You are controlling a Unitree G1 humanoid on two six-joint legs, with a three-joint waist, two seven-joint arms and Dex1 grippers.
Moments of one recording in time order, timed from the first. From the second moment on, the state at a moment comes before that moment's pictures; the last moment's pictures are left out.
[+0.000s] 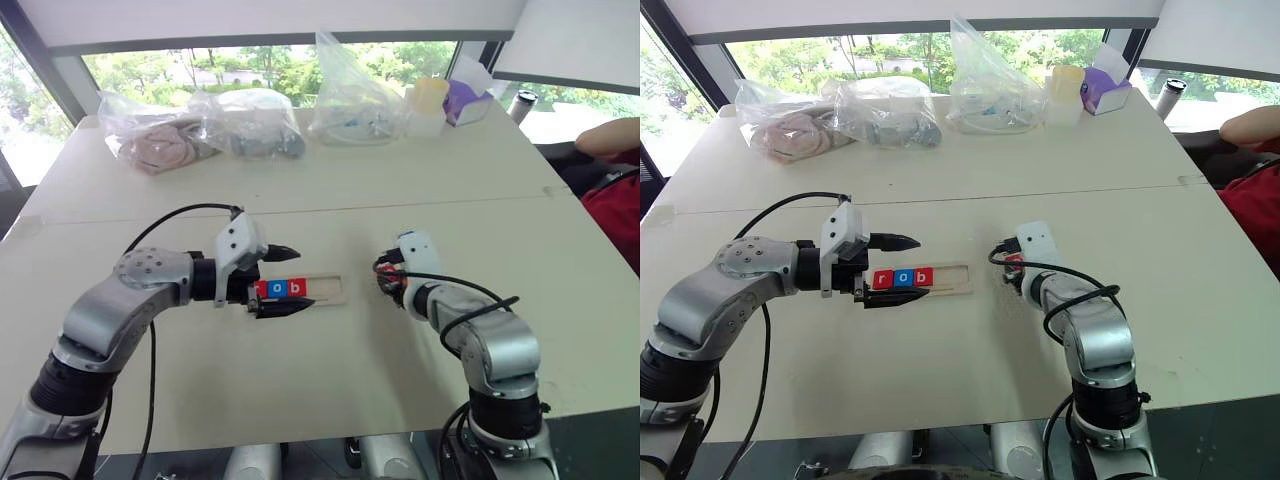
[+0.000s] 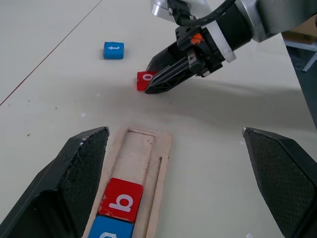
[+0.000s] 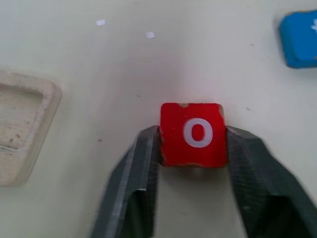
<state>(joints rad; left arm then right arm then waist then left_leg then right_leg) -0.40 0.75 -0.10 -0.42 -0.57 0.69 -0.96 -0.34 -0.18 0.05 -0.52 0.06 1.38 0.20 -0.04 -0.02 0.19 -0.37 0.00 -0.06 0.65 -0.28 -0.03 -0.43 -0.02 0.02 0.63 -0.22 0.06</state>
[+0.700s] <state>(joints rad) -0.41 0.72 -0.15 -0.37 -0.52 0.66 -0.99 -0.23 0.03 -0.14 -0.67 -0.06 1.43 -0.07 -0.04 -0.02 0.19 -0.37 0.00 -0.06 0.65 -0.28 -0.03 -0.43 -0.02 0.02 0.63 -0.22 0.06</state>
